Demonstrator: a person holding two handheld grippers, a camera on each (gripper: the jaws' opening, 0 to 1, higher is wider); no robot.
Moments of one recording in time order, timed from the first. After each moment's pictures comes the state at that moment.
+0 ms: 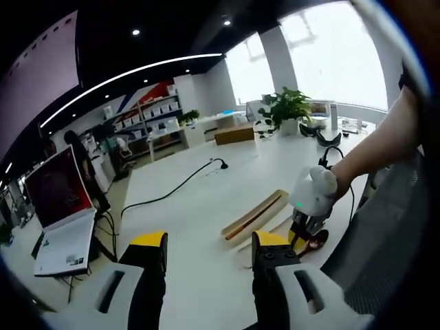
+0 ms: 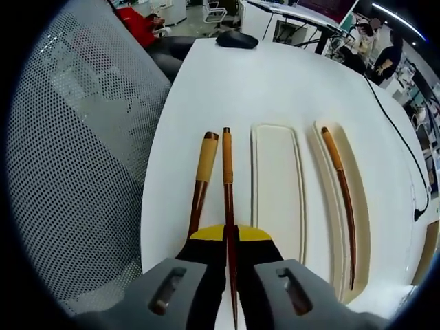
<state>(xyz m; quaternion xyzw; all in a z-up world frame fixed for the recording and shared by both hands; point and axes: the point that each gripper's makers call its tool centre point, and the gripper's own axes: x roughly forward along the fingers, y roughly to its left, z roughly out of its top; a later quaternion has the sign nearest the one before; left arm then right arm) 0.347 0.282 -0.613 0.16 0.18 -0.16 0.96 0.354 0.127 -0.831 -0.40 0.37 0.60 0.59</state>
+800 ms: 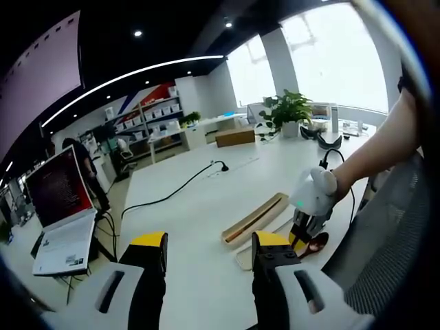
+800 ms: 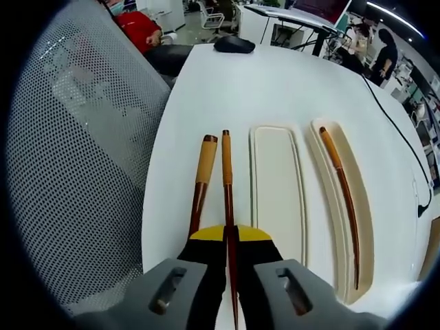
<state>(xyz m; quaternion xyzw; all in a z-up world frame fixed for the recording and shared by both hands) 0.347 0.281 -0.611 0.15 0.17 -0.16 0.96 0.354 0.128 -0.830 -0.38 0.37 0.60 0.60</state>
